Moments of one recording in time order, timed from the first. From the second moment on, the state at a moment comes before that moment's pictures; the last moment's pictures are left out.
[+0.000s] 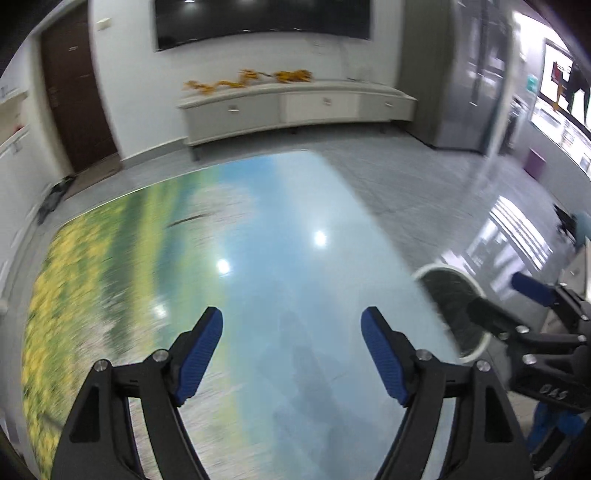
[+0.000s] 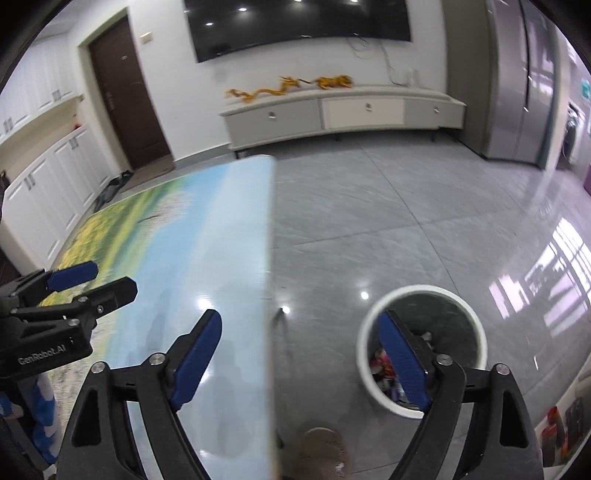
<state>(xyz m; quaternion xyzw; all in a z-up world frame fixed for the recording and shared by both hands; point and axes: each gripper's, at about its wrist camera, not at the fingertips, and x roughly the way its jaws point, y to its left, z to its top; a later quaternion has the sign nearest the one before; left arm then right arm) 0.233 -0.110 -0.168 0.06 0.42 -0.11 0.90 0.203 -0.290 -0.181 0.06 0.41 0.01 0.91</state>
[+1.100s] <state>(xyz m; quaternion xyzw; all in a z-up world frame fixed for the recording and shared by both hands) 0.128 0.010 -0.147 0.06 0.34 0.06 0.94 0.134 -0.219 -0.164 0.02 0.36 -0.01 0.93</state>
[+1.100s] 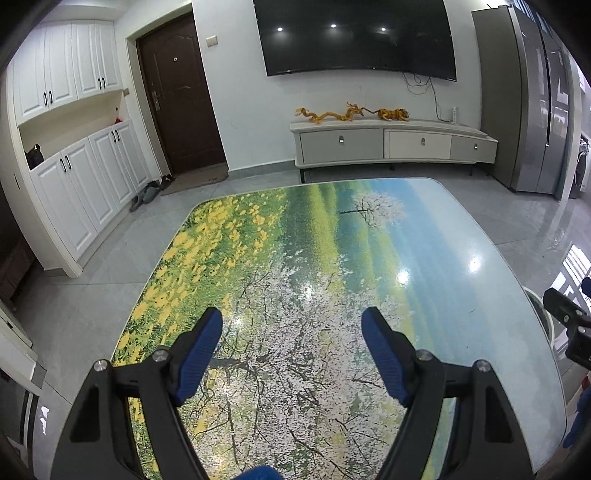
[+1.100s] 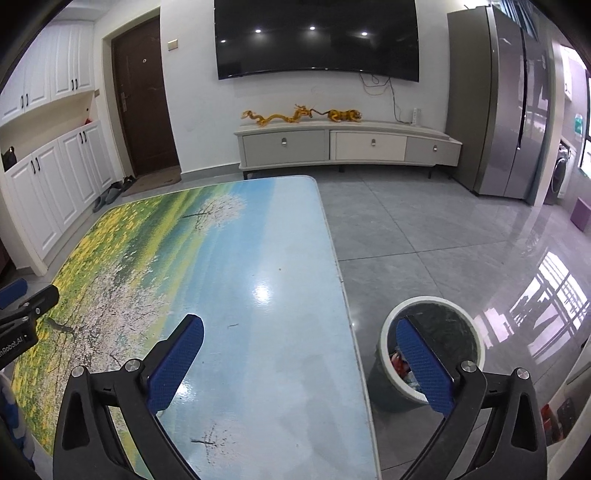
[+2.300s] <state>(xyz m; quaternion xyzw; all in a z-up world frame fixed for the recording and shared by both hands) 0.118 0.024 -0.135 0.05 0.32 0.08 0.94 0.126 -0.221 -0.157 0.00 0.34 -0.03 0.94</state>
